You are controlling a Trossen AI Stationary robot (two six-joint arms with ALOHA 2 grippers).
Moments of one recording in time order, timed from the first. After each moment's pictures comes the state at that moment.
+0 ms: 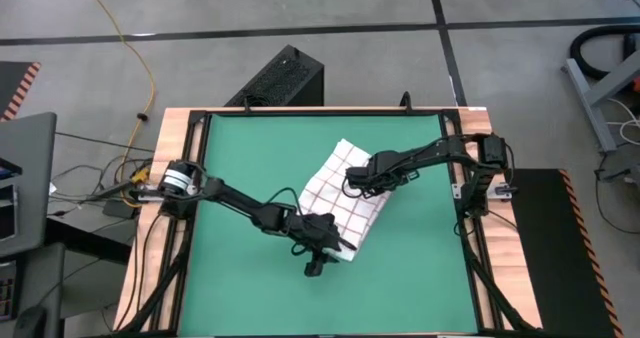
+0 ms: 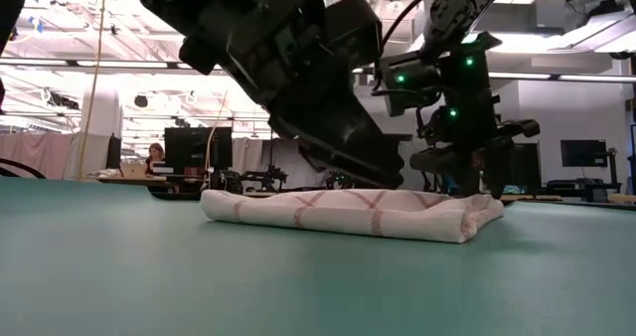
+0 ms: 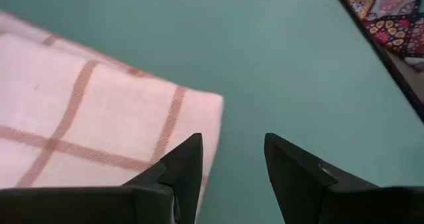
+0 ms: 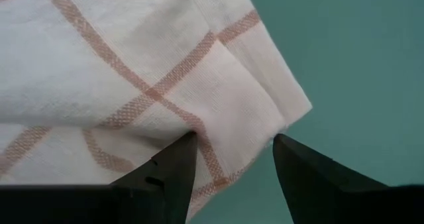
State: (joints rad) left arm -0.22 1.98 1.11 0.28 0.15 -0.18; right arm -0.13 1.77 1.07 -1.06 0.34 1.14
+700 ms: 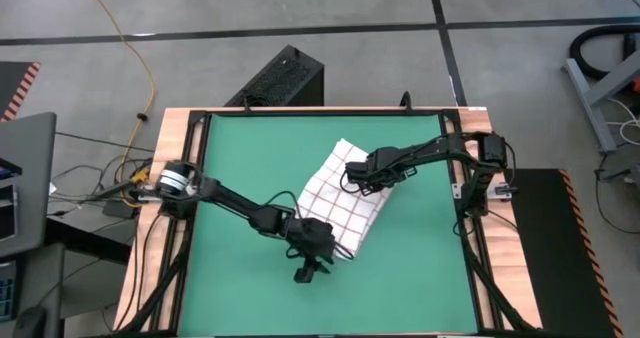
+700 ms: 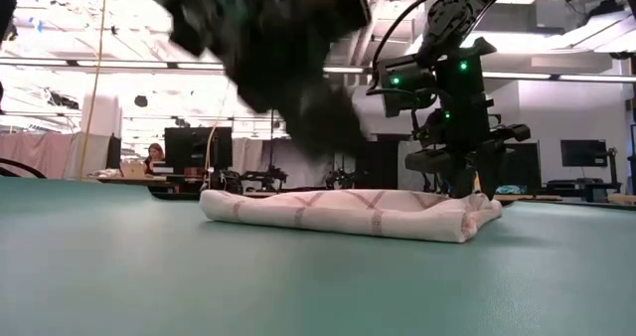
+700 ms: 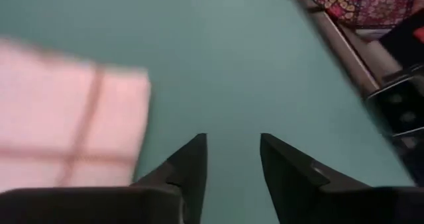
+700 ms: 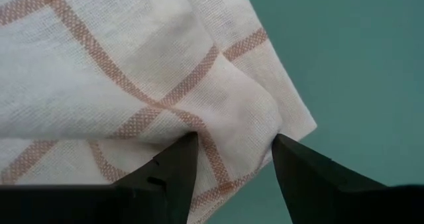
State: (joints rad) left arm -0.25 1.94 1.11 0.20 0.28 -0.14; right arm -0.17 1.77 1.07 -1.01 0.34 1.06
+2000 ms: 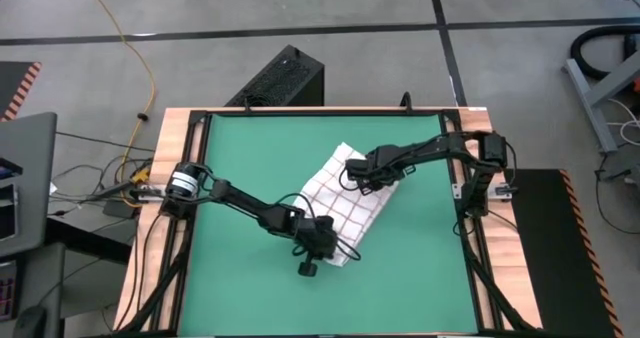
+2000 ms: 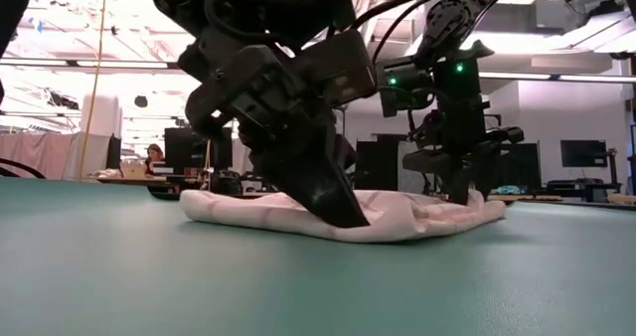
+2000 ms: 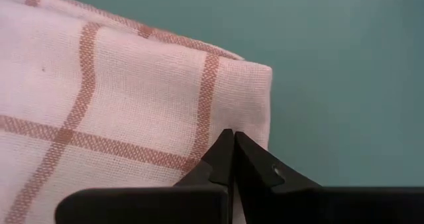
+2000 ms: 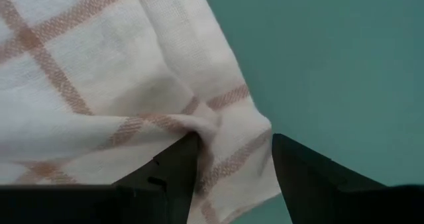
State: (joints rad) left arm -0.23 2.08 1.16 -0.04 0.20 -0.02; right arm -0.20 1.77 1.07 -0.99 0.35 0.99
